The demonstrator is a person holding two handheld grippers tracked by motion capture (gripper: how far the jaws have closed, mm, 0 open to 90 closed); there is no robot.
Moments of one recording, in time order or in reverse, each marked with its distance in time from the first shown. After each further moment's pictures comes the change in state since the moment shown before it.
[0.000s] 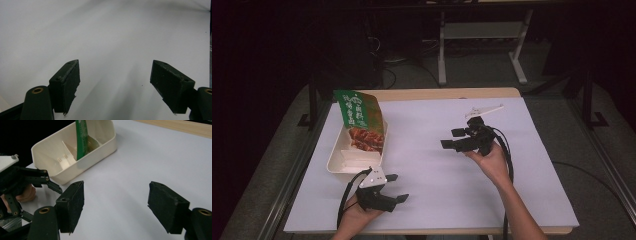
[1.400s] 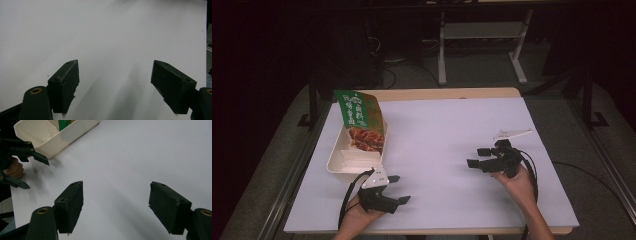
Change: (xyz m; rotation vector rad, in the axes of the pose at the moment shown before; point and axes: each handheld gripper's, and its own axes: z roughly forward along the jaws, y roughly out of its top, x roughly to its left) left arm -0.003 0.000 0.005 0.008 -0.023 0.003; right arm -0.023 -0.079 -0.041 0.019 -0.061 0.079
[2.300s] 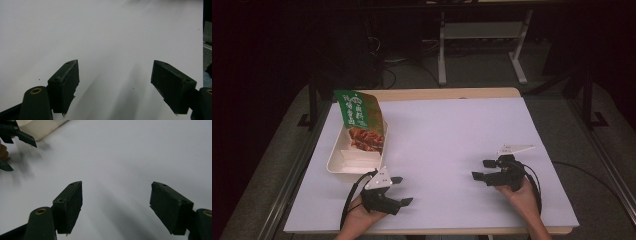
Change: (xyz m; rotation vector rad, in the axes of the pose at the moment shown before) left arm -0.004 0.002 0.005 0.009 -0.019 0.017; right arm -0.003 -0.041 0.001 0.019 -0.054 -0.014
